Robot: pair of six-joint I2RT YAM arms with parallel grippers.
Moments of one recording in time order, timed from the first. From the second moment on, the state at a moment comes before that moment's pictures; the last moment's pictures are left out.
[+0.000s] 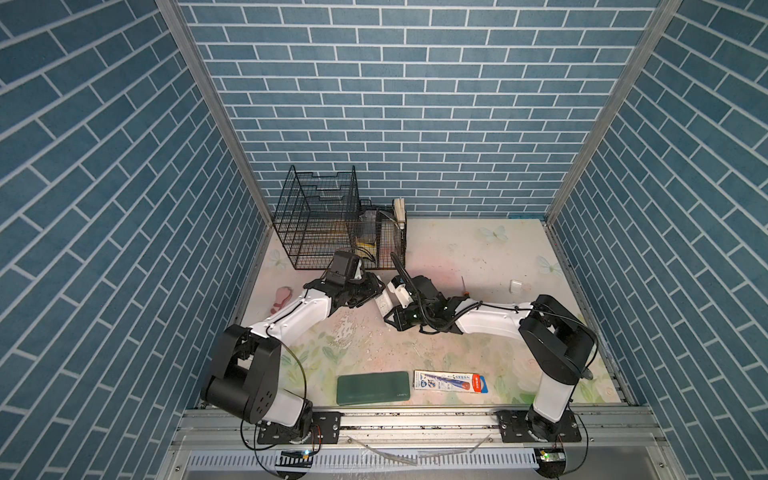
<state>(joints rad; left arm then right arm) -0.38 1.45 0.91 -0.27 0.32 -0.82 0.94 1.79 1.06 -0.03 -0.30 0.47</state>
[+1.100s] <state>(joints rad) -0.20 1.29 0.90 -0.36 0.69 -1.19 1.17 1.60 1.12 -0.38 0.50 -0.30</state>
